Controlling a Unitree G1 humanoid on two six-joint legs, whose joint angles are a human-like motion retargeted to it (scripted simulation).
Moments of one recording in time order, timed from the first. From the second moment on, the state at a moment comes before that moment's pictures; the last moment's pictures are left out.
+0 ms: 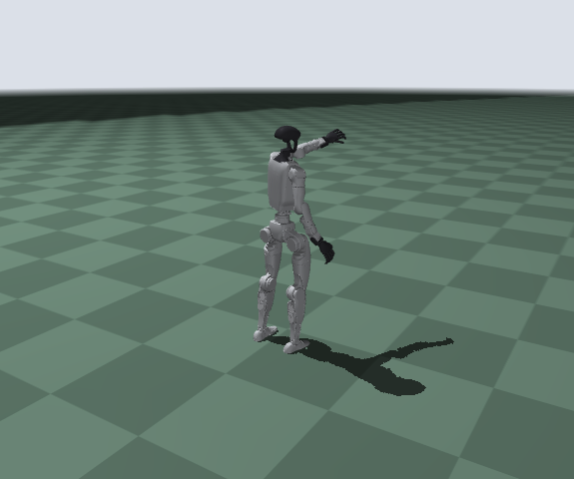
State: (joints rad) left arm -1.68 0.56 -1.17 1.50 0.72 -0.07 0.35; right arm 0.08 -0.41 0.29 1.06 -0.03 -0.14 -0.25; waist -0.25 0.10 -0.01; left_leg 0.07 0.02 0.19 0.14 -0.25 -0.17; right_leg 0.03 -0.06 0.01 0.08 -0.05 0.24
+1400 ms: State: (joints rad) left arm -0.92 1.21 -0.48 0.18 0.56 -0.10 0.32; right arm -0.05 -0.42 0.39 1.01 -0.04 -0.09 -0.16; waist 0.21 -0.06 0.03; left_leg 0.07 -0.05 -0.17 0.09 -0.20 -0.17; right_leg 0.17 -0.11 -0.35 0.08 -0.13 0.24
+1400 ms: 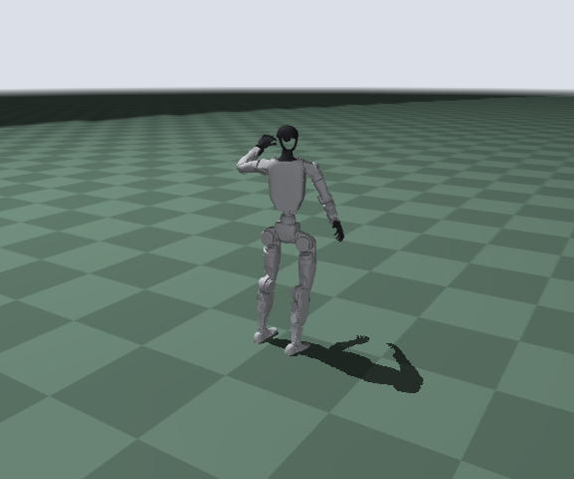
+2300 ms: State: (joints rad) left arm -0.46 1.03 -0.01 0.52 0.52 -0.03 0.33; right arm -0.07 -0.25 0.43 0.92 -0.10 -0.11 -0.17; waist 0.19 -0.07 0.10; left_leg -0.01 0.00 0.21 0.12 -0.18 -0.17; right_leg 0.06 -0.18 -0.42 0.52 -0.16 0.13
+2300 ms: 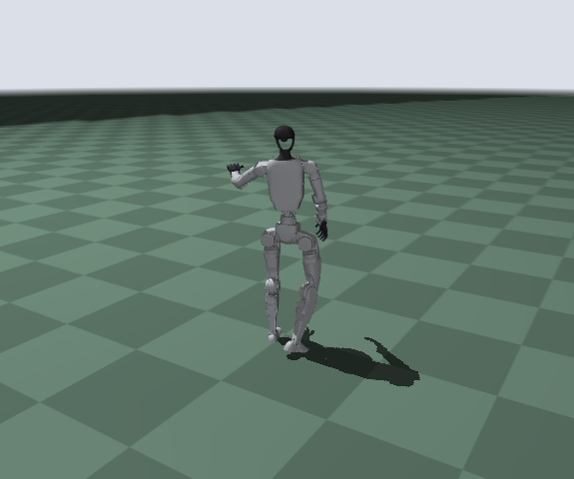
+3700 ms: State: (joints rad) left arm -0.58 0.98 -0.25 0.59 0.43 -0.11 0.34; right arm 0.07 -0.31 0.43 1.00 -0.13 -0.11 -0.28; waist 0.05 -0.09 0.13; left_leg 0.02 0.06 -0.16 0.09 -0.16 -0.16; right_leg -0.10 -0.07 0.14 0.34 -0.09 0.19
